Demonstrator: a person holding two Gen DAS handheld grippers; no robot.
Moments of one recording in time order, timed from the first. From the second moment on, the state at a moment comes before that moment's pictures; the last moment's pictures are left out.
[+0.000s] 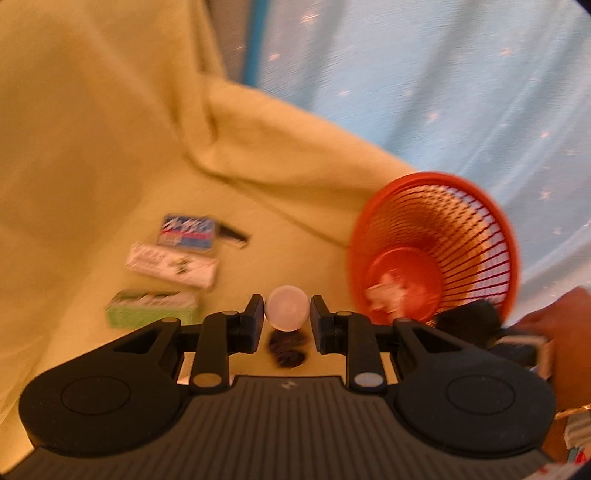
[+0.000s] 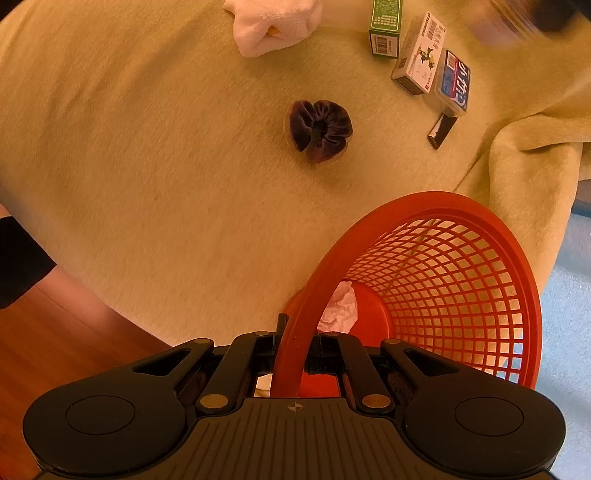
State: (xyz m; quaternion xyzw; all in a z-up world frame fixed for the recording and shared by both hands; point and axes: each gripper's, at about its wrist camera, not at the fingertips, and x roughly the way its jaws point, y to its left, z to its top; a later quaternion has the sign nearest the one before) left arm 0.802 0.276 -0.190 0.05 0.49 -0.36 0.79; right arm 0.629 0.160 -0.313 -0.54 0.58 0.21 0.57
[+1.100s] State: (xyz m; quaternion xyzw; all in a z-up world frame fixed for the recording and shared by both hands) left arm 0.793 0.169 -0.172 0.05 0.48 -0.45 0.75; right arm 0.630 0.160 -0.309 -0.54 0.59 0.21 0.57
